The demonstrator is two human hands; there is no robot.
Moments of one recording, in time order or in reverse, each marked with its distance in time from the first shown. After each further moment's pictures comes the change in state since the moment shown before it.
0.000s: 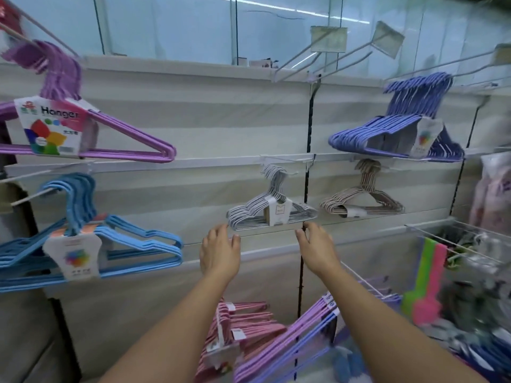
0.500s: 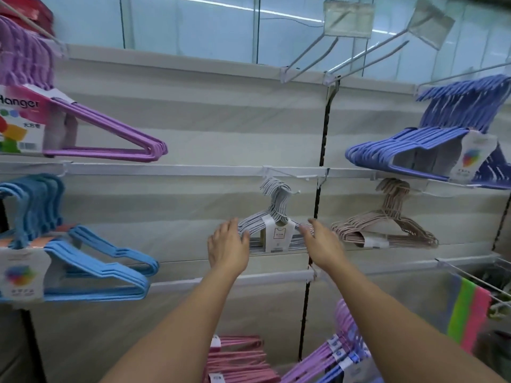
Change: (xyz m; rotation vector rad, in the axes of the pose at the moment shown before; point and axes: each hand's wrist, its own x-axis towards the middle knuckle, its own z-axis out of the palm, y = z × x) left_hand 0.096 0.036 0.070 0.147 0.034 0.013; right_hand 0.134 0.027 0.008 -0.056 -0.060 -0.092
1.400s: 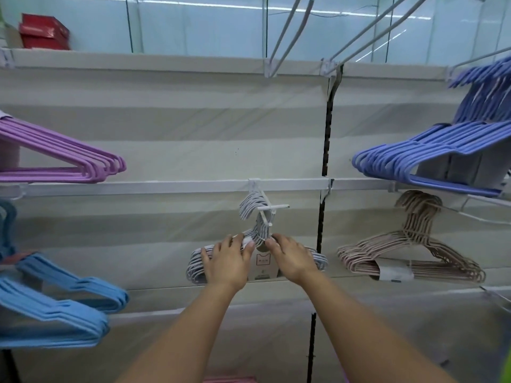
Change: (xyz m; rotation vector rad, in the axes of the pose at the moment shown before) left_hand 0.070 0.039 0.066 0.164 -0.079 -0.062; right_hand 0.115 0.018 0.055 0.021 -0.252 -0.209
